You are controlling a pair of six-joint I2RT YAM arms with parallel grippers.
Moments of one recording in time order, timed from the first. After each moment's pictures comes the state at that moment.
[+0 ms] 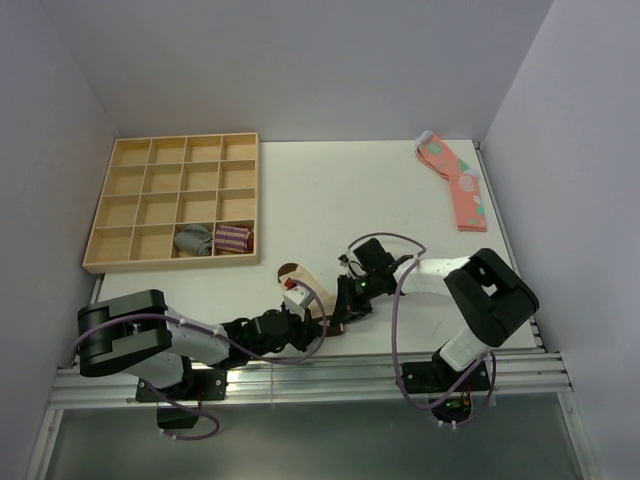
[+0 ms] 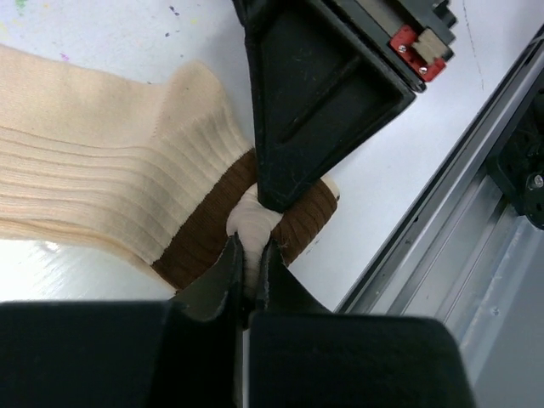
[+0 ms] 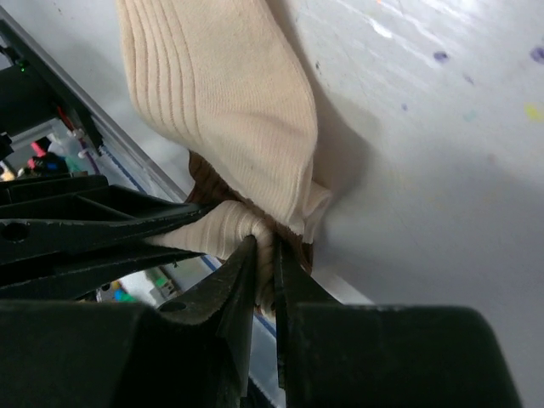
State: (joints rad) left arm -1.27 1.45 0.25 0.78 -0.24 -0.56; right arm 0.62 1.60 0.62 -0.19 -0.69 0.62
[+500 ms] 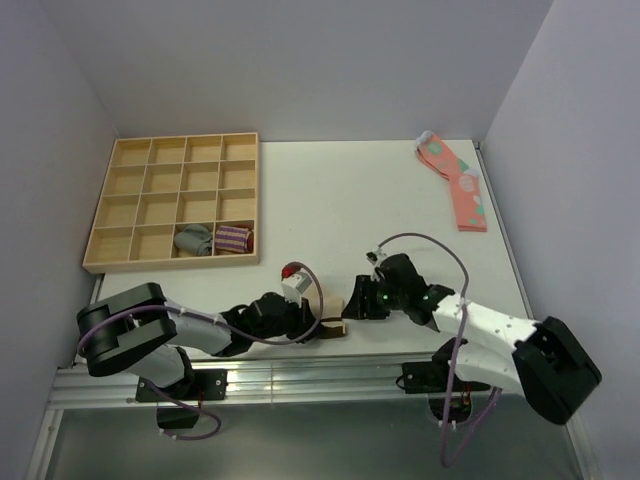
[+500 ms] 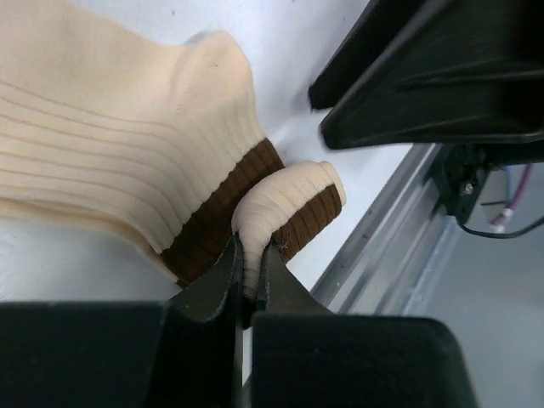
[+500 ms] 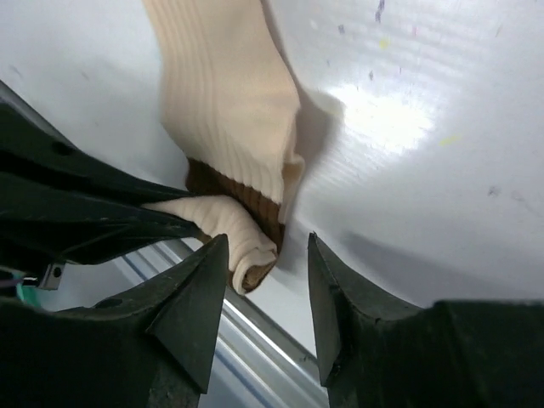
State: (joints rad) left arm -1.14 1.48 0.29 0.71 0.02 -0.74; right arm 0.63 1.12 0.36 -0.10 -0.39 0.69
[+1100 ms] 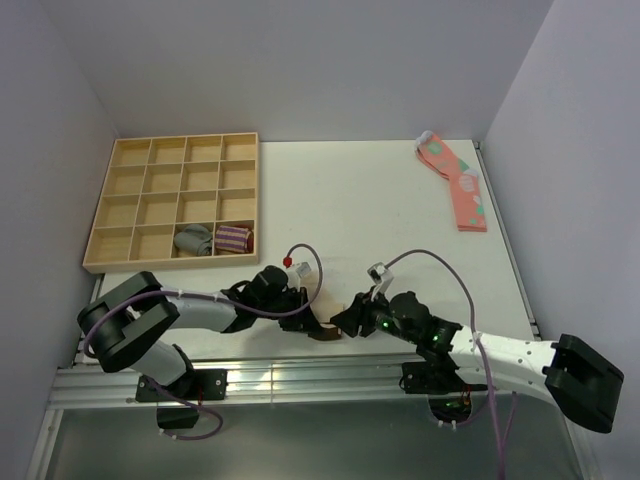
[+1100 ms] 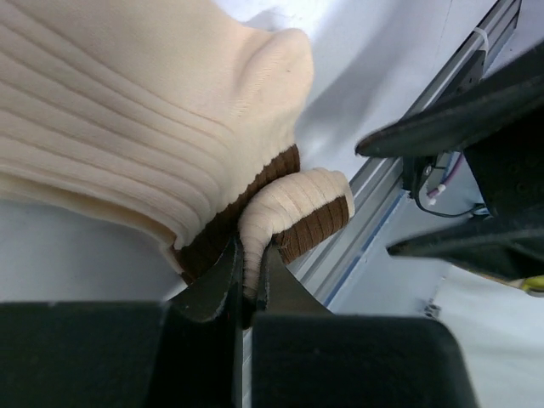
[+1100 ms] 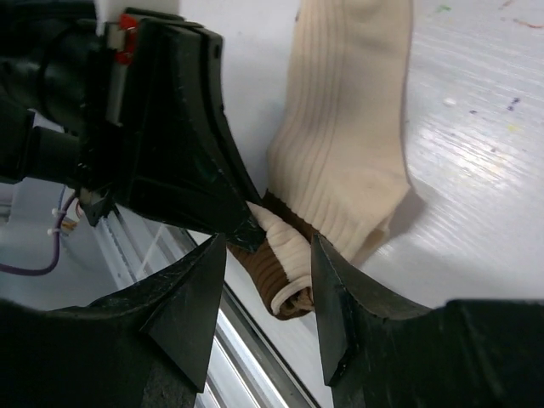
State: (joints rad) left arm -0.93 1.50 0.44 0.38 0.40 -0.89; right arm 0.94 0.82 0.06 0.40 -0.06 0.72
